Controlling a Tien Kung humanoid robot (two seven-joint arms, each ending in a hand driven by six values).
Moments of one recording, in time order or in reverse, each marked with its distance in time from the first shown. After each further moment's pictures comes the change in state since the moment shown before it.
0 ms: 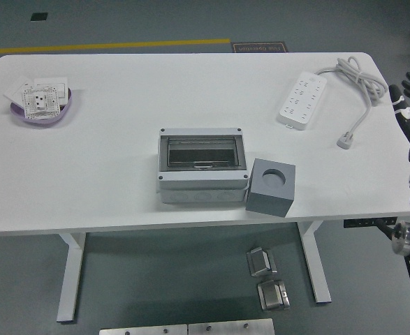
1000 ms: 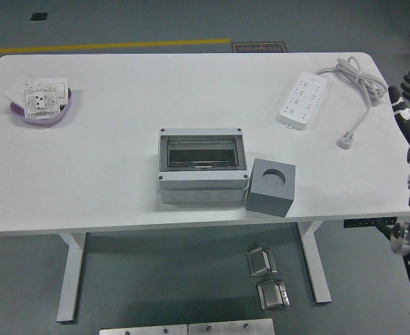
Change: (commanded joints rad) left arm 0.007 -0.011 -0.071 0.000 0.064 -0.003 0.007; right arm 0.018 -0.008 -0.019 -0.027 0.016 0.006 -0.003
